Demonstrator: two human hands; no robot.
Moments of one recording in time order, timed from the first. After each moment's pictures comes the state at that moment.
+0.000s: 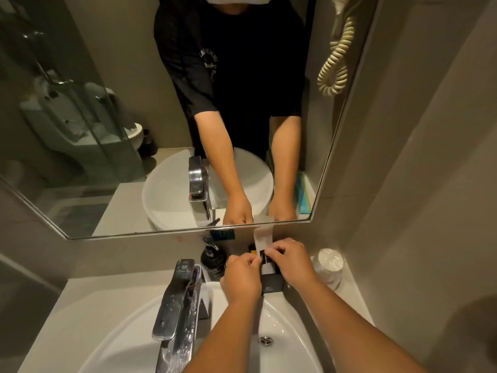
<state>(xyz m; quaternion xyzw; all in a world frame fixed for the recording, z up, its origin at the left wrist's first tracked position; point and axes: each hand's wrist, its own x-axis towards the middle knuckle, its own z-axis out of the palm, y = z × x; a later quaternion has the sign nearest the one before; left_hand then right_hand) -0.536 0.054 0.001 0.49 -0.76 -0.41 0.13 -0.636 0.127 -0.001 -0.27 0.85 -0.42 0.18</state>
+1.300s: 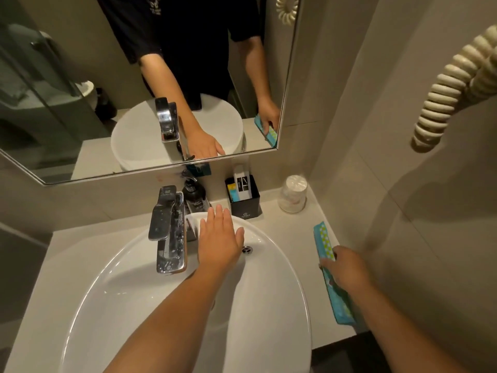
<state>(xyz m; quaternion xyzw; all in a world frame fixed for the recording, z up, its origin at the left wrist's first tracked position) -0.452 0.083 -0.032 0.27 -0.96 -0.10 0.00 -0.561 0.347 -0.034 -0.08 0.96 -0.21 0.19</state>
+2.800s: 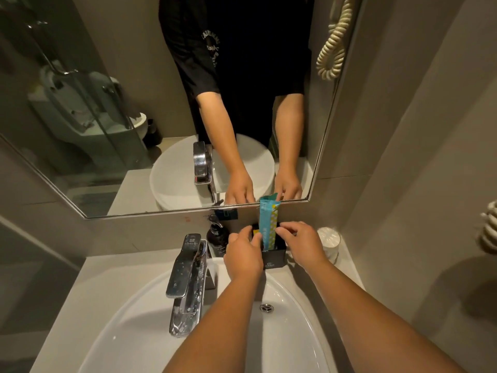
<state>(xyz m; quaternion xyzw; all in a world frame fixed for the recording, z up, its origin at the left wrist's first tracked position) -0.523 0.061 0.007 0.47 -0.78 -0.38 0.17 -0.627 0.155 0.013 -0.23 0.84 -0.47 0.16</state>
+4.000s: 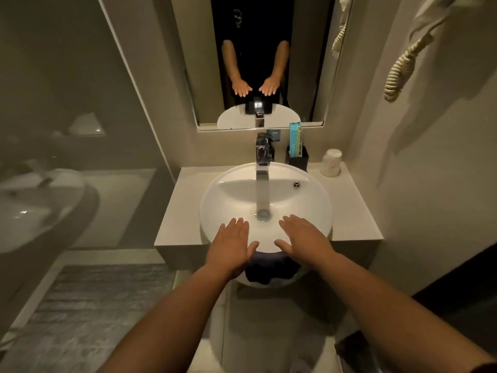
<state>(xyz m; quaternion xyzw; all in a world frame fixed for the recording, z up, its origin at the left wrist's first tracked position) -0.087 0.201 0.045 0.24 -0.97 -0.06 0.03 -0.244 0.346 0.058 -0.51 0.85 -0.08 0.08</state>
